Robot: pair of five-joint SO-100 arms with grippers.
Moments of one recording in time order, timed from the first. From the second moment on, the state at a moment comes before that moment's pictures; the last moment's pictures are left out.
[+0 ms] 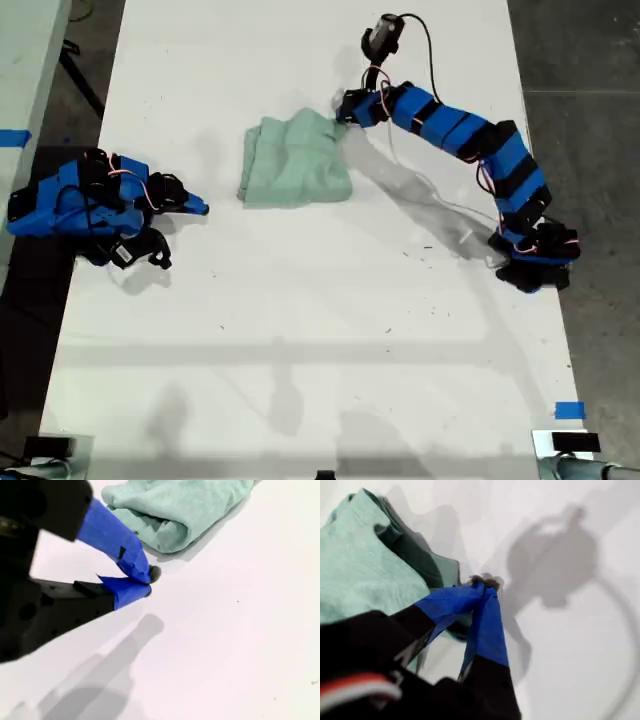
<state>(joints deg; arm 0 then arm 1) -20.0 195.5 173.9 76.4 13.0 41.9 43.5 49.9 37.3 -49.0</state>
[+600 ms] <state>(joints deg) -18.2 195.5 173.9 77.7 13.0 35.9 128.9 110.3 65.0 -40.5</state>
